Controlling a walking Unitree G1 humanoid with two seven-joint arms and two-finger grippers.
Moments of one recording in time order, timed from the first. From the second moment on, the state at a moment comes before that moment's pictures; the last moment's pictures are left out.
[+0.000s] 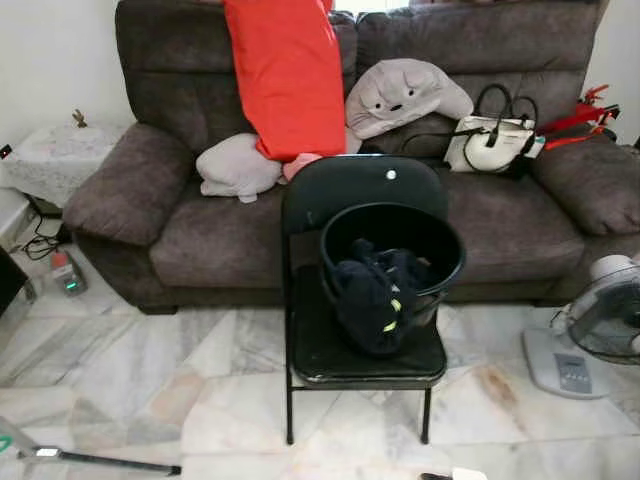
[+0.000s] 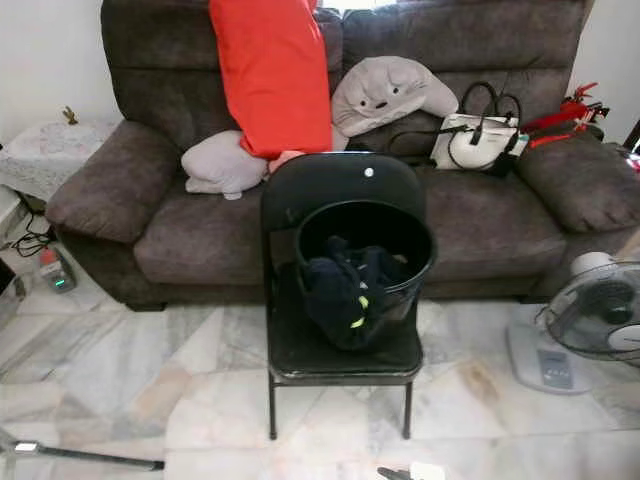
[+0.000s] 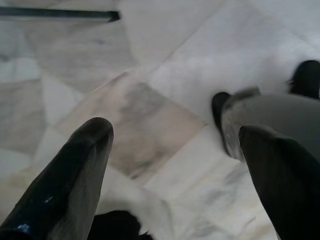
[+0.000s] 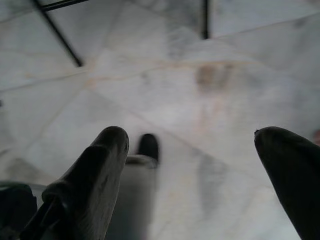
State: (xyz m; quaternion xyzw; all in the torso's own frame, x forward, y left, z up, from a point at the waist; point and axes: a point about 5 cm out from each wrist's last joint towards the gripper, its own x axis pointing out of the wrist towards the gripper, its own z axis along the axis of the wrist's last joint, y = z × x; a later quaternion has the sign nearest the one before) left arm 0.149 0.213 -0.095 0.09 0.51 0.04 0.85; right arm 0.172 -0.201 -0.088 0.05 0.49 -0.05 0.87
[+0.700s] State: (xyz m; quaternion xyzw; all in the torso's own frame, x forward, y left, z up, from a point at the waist) left arm 0.148 0.210 -0.096 0.08 0.50 0.04 0.86; right arm 0.173 -0.191 -0.089 0.06 0.48 -0.05 0.87
